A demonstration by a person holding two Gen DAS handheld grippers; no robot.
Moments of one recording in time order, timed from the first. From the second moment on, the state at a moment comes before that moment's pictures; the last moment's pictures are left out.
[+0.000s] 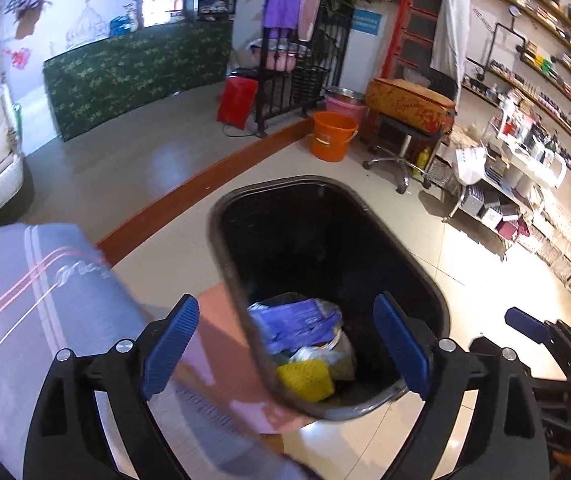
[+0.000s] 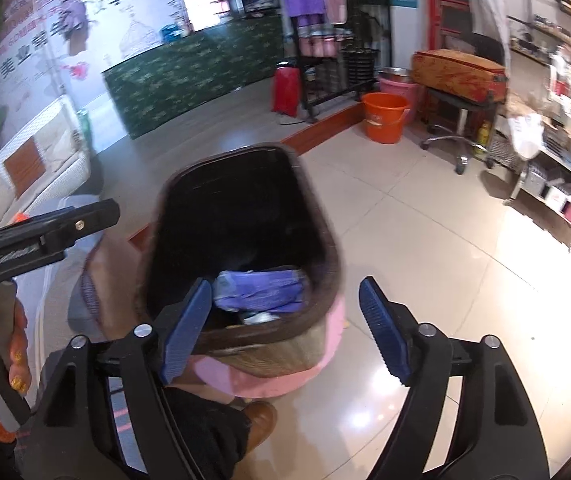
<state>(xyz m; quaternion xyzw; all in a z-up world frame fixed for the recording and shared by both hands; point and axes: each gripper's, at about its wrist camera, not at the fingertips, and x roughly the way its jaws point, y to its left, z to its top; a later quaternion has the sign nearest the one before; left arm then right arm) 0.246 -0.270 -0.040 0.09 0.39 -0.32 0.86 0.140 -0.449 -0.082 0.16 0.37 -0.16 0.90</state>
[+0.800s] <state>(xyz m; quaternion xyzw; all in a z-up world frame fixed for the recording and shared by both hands) 0.268 0.002 -0.029 0.07 0.38 -0.08 0.92 0.257 -0.233 -0.054 0.07 0.41 0.13 0.90</state>
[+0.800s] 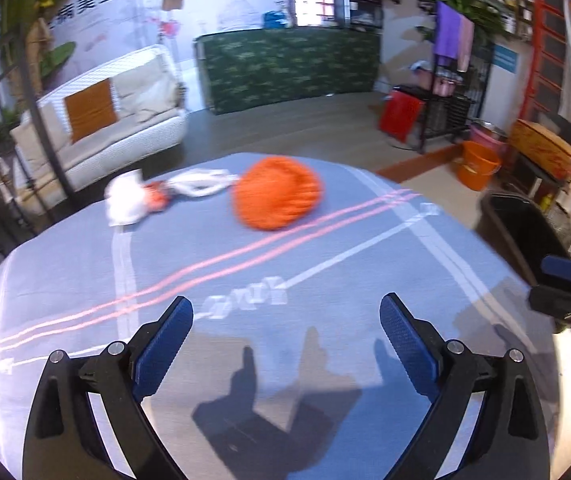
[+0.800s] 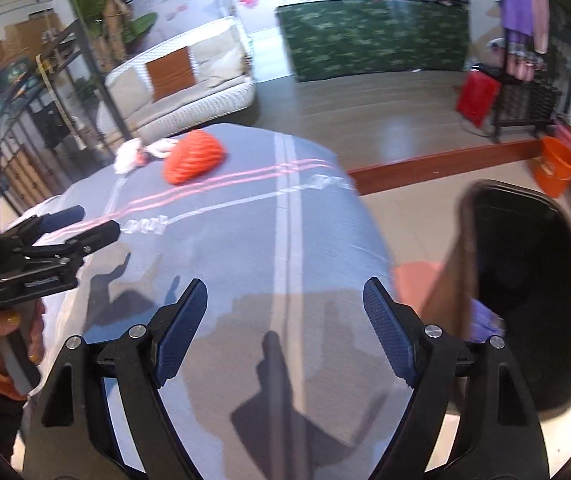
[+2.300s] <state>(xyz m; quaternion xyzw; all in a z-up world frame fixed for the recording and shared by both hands) 0.359 0.079 -0.034 0.07 0.38 -0.07 0.92 0.391 -0.087 -0.057 0.02 0.43 0.22 0.88</state>
